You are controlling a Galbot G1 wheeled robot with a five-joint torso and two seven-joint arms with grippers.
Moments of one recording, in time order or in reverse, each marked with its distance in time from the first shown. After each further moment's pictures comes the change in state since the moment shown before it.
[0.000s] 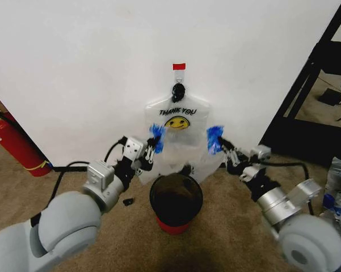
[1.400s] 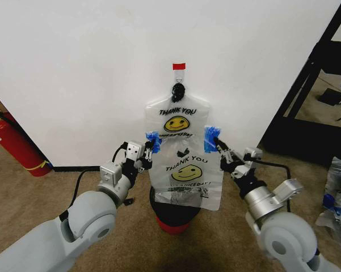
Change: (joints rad) left arm 0.124 -0.150 0.016 0.224 0.119 -0.104 0.000; right arm 0.033 0.214 -0.138 -0.149 -0.014 0.029 0.010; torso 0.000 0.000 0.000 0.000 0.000
